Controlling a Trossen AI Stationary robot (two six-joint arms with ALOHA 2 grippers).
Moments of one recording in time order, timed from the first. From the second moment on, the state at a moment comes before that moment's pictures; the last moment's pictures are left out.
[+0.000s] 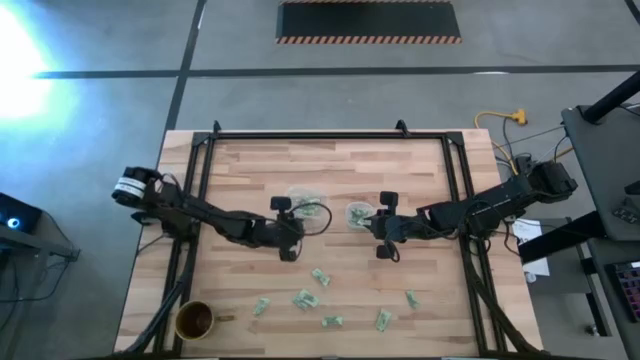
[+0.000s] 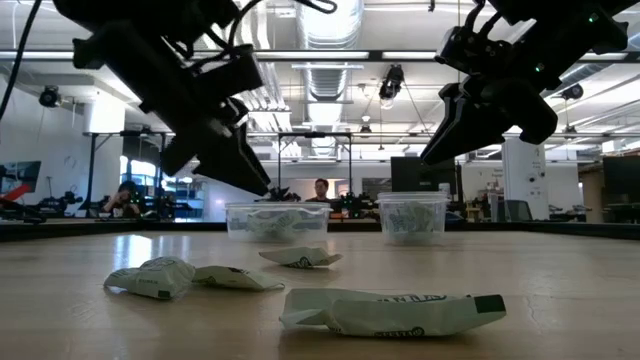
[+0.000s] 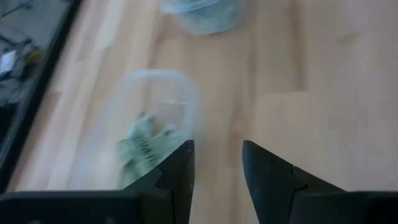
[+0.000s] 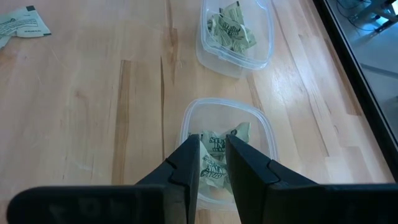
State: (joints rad) left arm -0.23 1.55 0.76 -0.03 -0.55 0.01; right arm 0.22 1.34 0.63 -0.09 0.46 0.00
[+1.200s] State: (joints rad) left arm -0.34 1.84 0.88 0.35 -0.02 0.09; right arm 0.22 1.34 0.63 -0.10 0.46 0.02
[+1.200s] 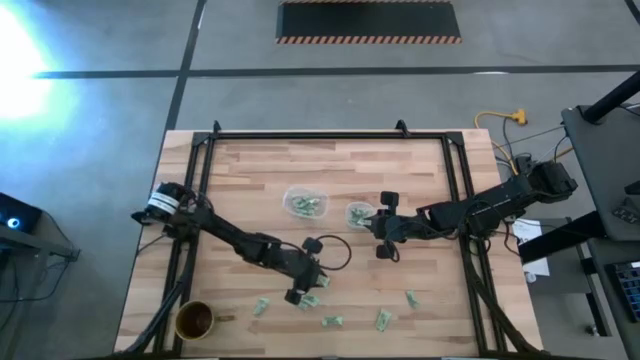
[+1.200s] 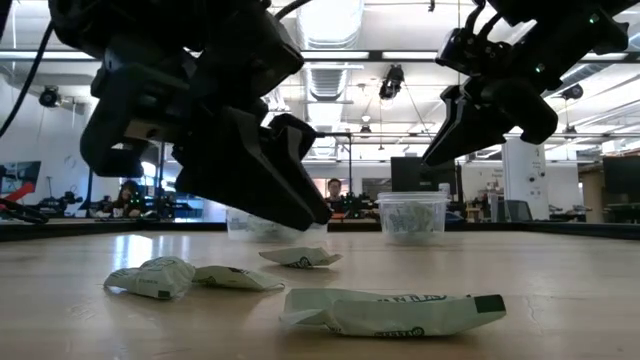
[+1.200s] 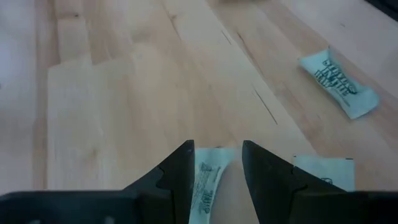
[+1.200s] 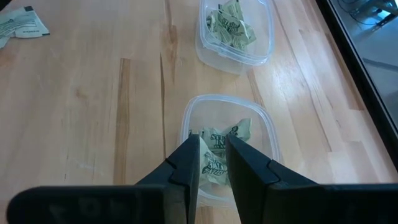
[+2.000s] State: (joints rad) left arm -0.33 1.85 0.86 0.33 -0.04 0.09; right arm 0.22 1.34 0.62 -0.10 0.46 0.03
